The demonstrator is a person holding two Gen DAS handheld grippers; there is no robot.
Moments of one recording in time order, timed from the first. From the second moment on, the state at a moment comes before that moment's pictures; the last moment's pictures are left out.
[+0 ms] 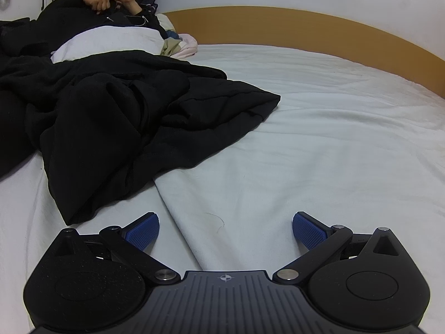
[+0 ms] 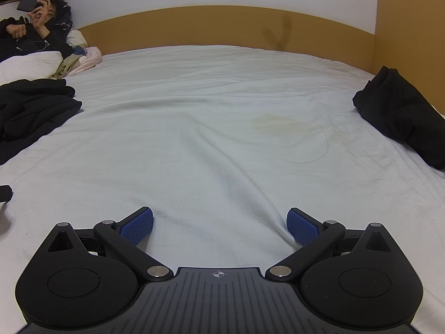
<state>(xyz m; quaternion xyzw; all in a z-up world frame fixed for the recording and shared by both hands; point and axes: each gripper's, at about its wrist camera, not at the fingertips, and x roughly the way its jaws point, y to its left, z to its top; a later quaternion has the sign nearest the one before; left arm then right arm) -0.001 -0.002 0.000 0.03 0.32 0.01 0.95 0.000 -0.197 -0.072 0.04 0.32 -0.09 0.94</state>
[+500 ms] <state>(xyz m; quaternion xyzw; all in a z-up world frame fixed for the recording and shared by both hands) -0.008 0.009 0.005 0.01 0.32 0.00 0.95 0.000 -0.197 -0.072 0.04 0.32 -0.09 0.94</state>
